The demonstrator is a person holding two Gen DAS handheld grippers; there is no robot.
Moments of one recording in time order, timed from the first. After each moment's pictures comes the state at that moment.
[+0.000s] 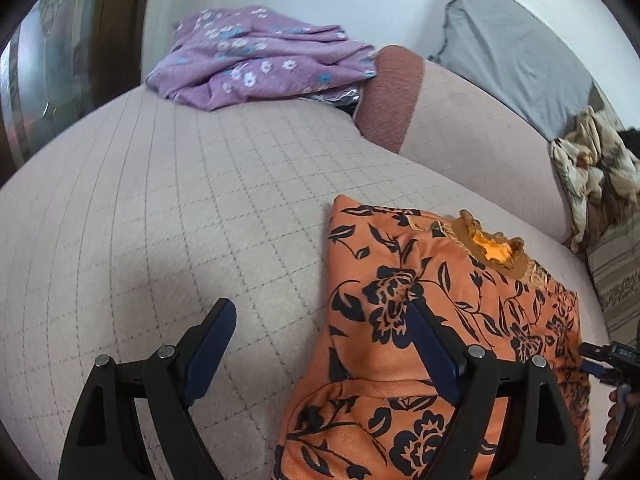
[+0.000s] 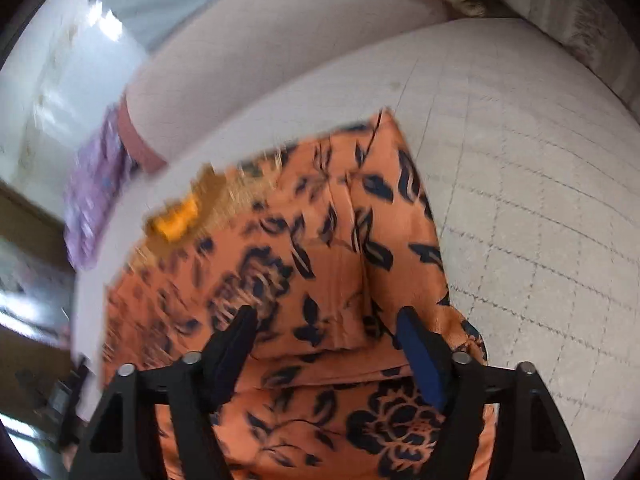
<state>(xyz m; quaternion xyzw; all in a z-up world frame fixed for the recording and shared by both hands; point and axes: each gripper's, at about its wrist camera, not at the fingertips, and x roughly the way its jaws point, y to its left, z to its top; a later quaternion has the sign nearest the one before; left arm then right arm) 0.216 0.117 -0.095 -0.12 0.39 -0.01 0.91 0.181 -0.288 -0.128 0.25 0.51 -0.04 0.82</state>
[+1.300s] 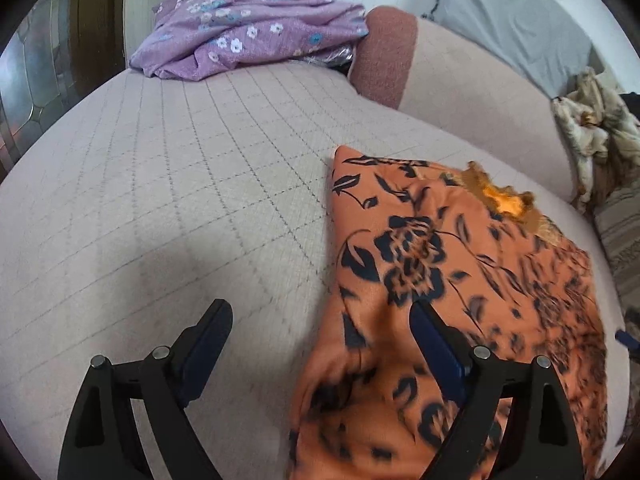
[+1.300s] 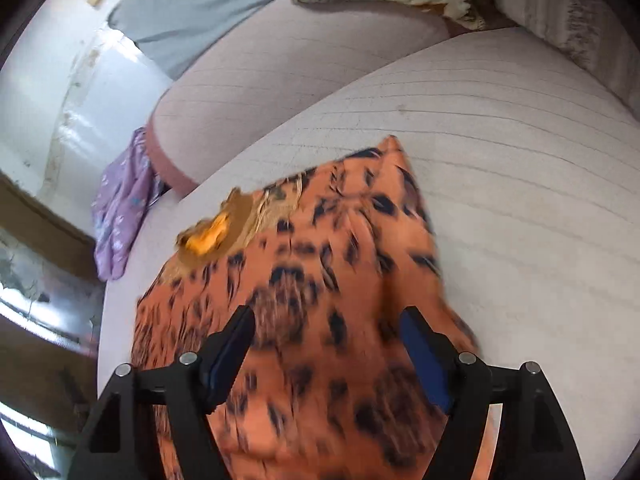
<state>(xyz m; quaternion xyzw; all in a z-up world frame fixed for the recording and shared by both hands) 0.207 0.120 -0.114 -0.09 0.43 -0.03 0.90 0.175 -0.276 -0.102 0.29 0.45 -0.01 0.84</state>
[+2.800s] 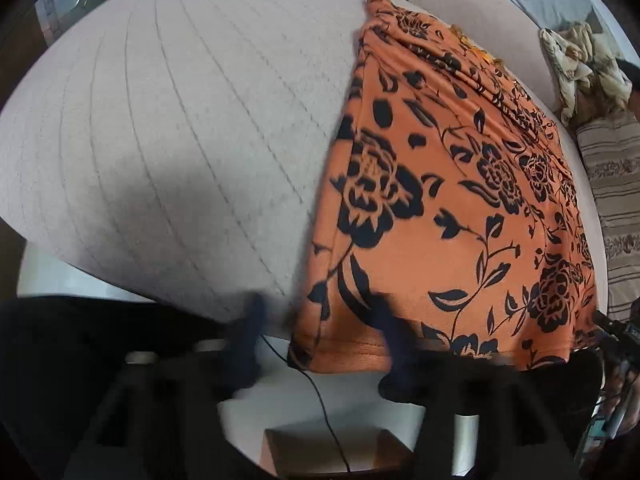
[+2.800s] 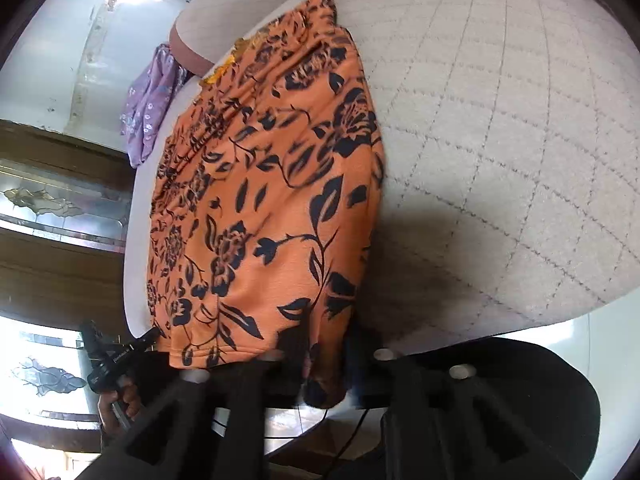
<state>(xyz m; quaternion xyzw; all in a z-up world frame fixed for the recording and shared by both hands) -0.042 0.131 -0.160 -0.13 0.58 -0.03 0.80 -0.092 -0.285 -0.140 0.33 0.57 0.09 0.75</state>
